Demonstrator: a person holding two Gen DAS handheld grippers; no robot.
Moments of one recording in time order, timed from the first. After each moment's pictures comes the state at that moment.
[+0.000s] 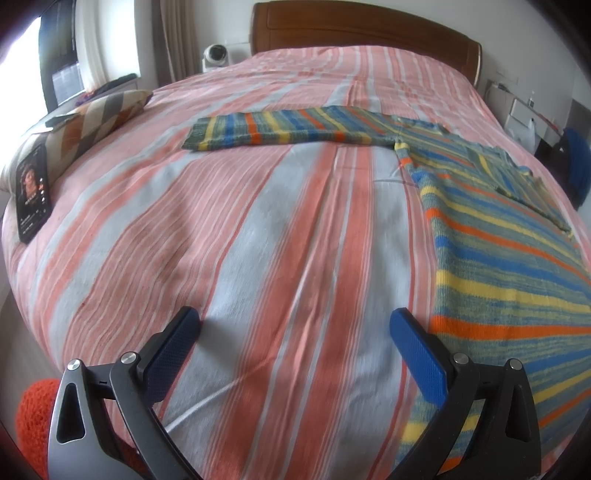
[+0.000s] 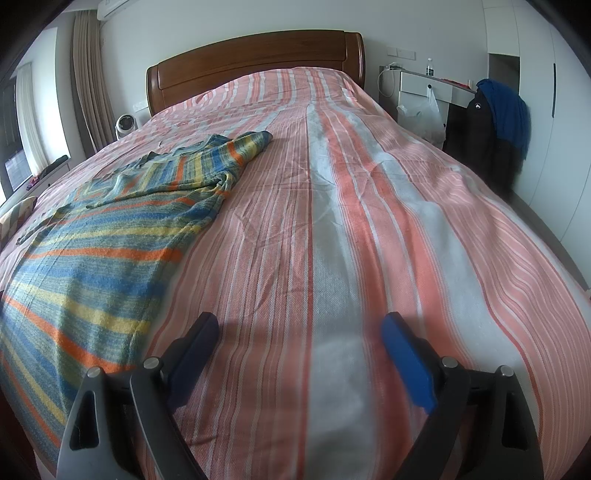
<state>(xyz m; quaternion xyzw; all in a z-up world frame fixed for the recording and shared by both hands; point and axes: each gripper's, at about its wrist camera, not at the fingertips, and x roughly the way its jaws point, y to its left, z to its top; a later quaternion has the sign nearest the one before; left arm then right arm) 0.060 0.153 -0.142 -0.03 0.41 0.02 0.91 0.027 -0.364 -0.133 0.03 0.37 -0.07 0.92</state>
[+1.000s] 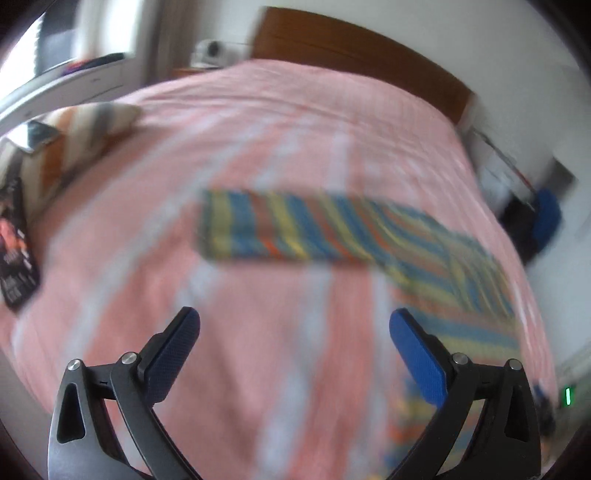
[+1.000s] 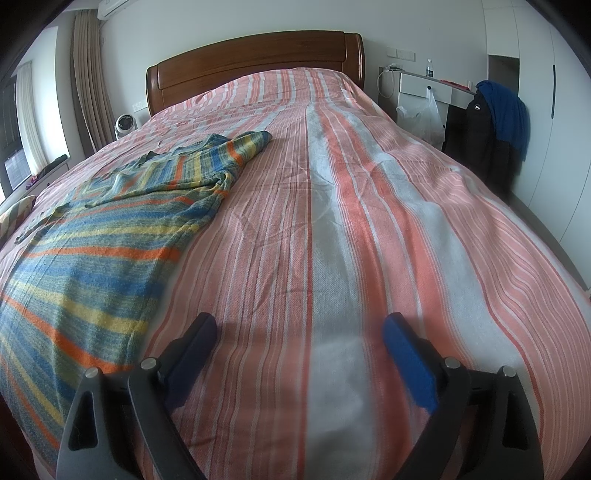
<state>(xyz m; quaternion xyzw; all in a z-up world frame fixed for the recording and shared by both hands) 0.145 0.258 -0.054 -0.14 0.40 -0.02 0.91 0.027 -0.363 -0.133 0.03 0.37 -0.07 0.92</state>
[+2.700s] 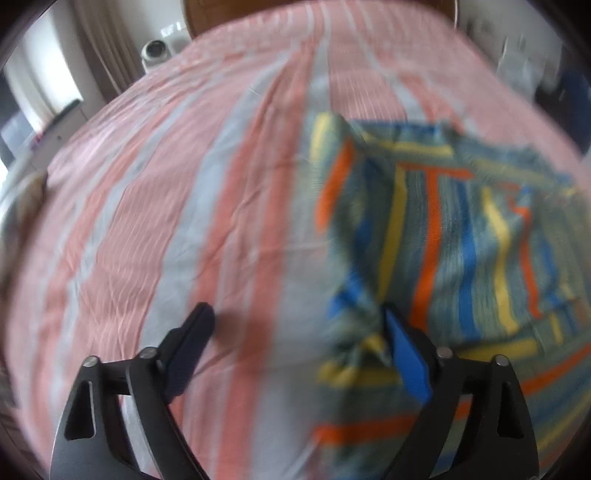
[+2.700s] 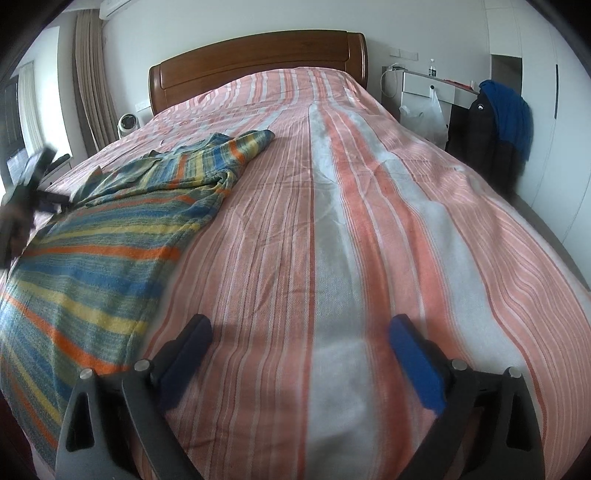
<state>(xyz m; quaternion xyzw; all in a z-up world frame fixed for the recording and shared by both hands) 0.264 0.074 -0.130 0.04 0.47 -0.01 0.88 0.029 -0.362 -0.136 0.03 0.37 -0.07 0.93</state>
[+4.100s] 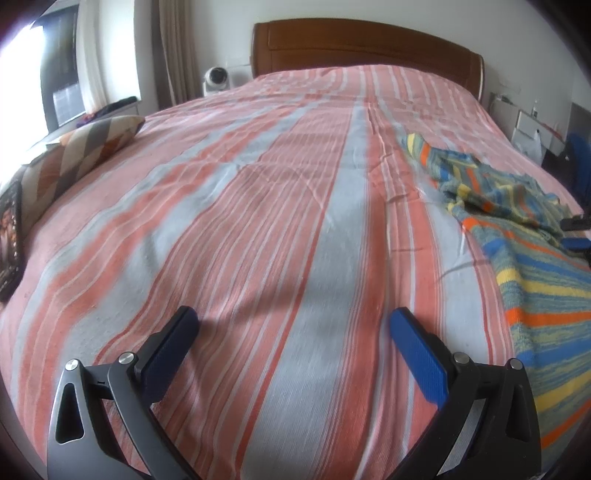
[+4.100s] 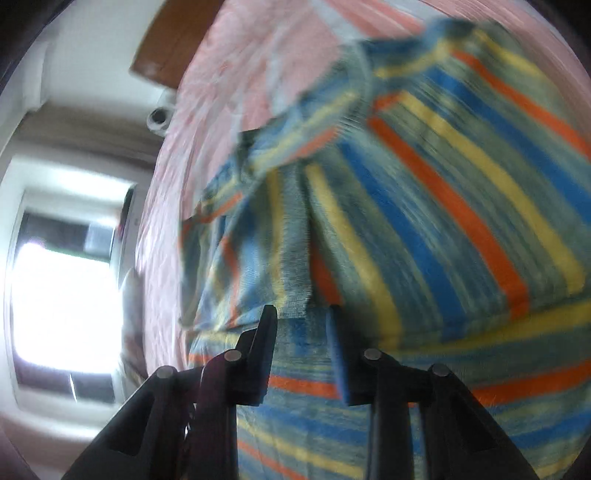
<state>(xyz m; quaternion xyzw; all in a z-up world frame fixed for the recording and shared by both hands) 0.138 0.180 -0.154 -0.02 0.37 0.03 0.93 0.275 -0.242 -0.140 0.37 0.54 0.11 0.75</state>
